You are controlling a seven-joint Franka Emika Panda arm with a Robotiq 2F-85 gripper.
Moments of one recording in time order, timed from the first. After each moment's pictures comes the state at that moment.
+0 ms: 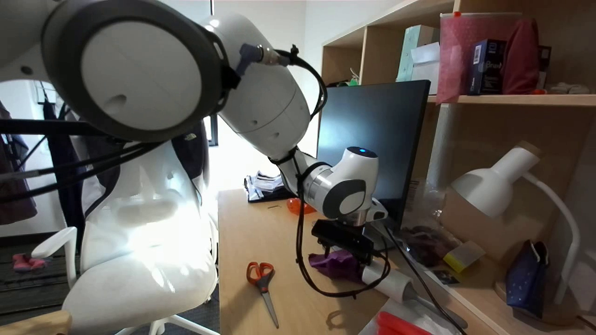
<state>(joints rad) 0.07 1.01 0.19 -1.33 0.00 2.46 -0.35</state>
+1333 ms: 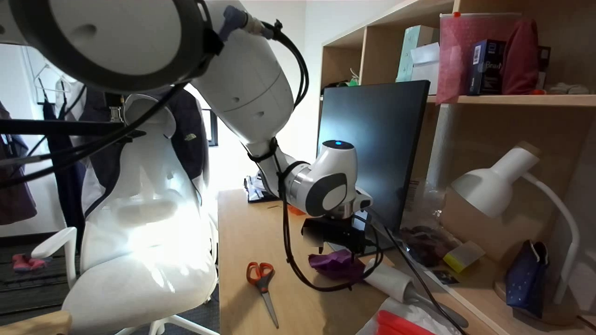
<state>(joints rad) 0.10 0.90 0.17 -1.53 -0.08 2.67 -0.38</state>
